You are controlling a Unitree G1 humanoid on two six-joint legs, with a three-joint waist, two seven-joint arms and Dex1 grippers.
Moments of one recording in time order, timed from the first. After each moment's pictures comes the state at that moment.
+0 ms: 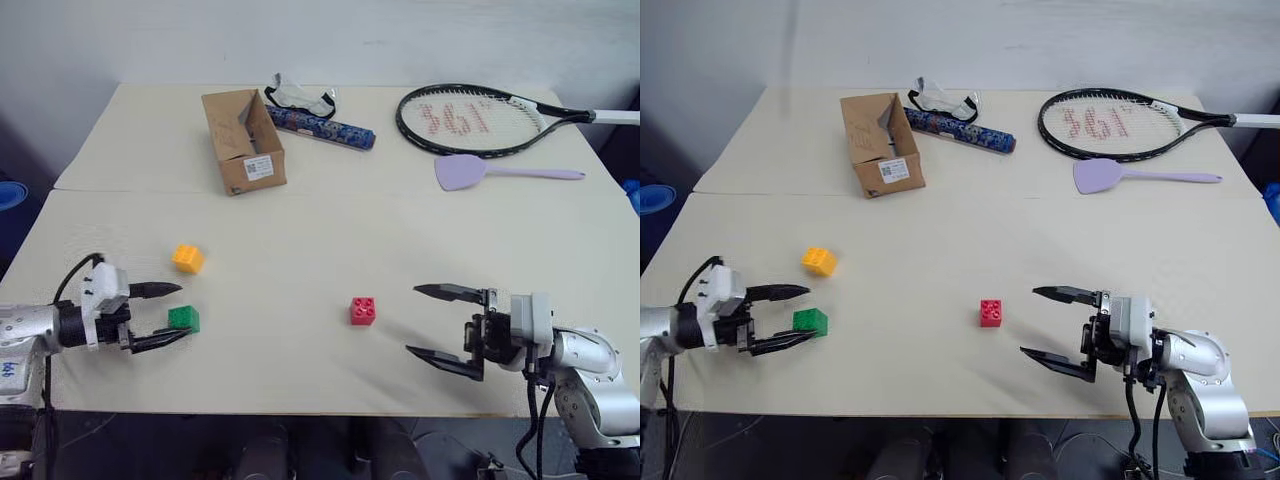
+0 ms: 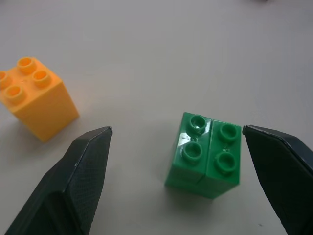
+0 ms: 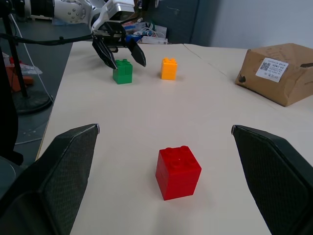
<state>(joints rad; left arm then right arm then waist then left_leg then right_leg) -0.15 0.88 0.25 0.30 -0.38 0.03 -1.33 0.02 -0.62 -0.14 -0.23 0.59 -0.08 1.27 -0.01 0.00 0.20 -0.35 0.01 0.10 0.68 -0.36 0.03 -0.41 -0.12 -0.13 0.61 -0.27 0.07</state>
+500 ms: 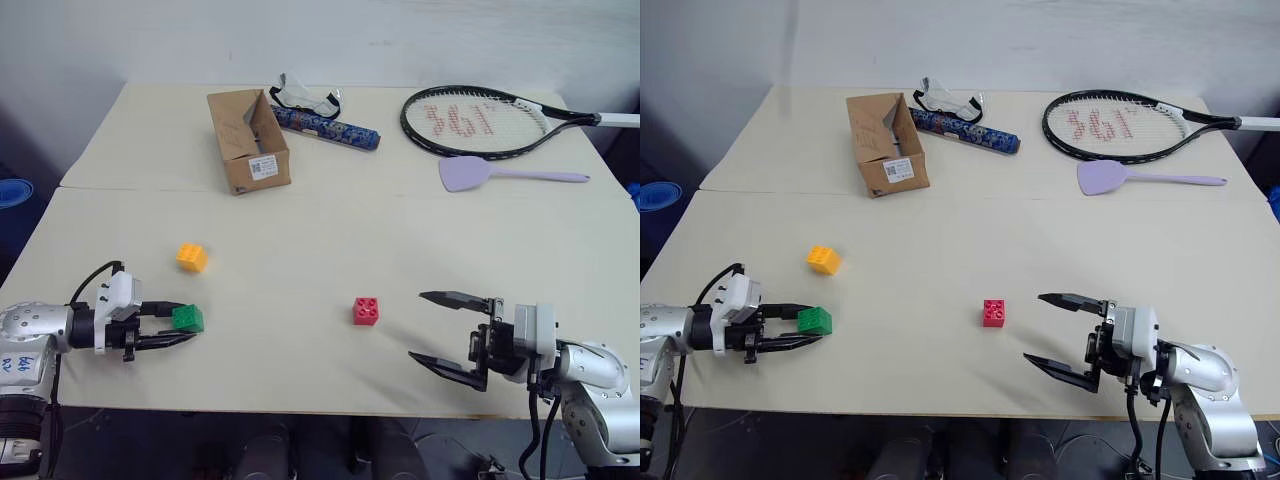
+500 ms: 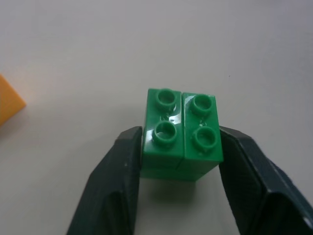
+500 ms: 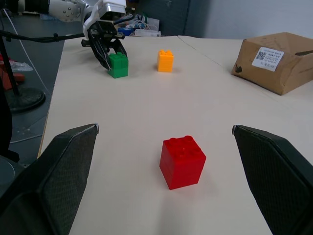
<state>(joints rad) -0.18 0.89 0.19 0.29 -0.37 0.02 -1.41 0.12 -0.63 -0.18 -0.27 0.58 -0.09 1.23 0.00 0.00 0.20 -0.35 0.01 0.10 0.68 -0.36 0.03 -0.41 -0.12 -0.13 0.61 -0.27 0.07</state>
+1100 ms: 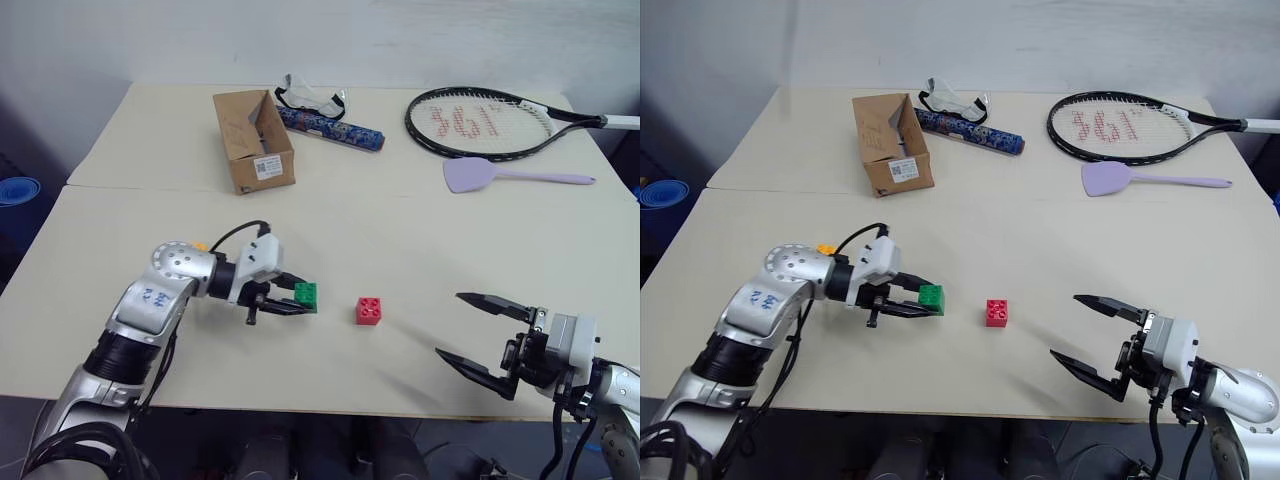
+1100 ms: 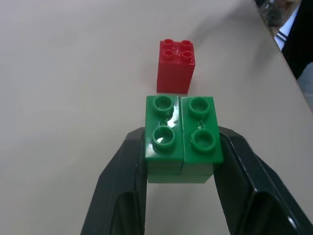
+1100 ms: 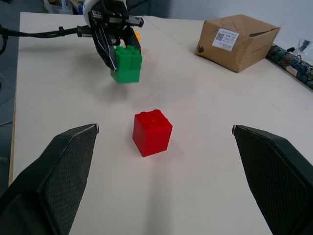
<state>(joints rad) -0.58 0.65 -0.27 -0.03 -0.26 0.45 -1.23 0.26 -0.64 -0.32 -0.36 0.58 -0.09 1.13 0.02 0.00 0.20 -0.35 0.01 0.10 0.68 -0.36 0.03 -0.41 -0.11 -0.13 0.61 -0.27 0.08</state>
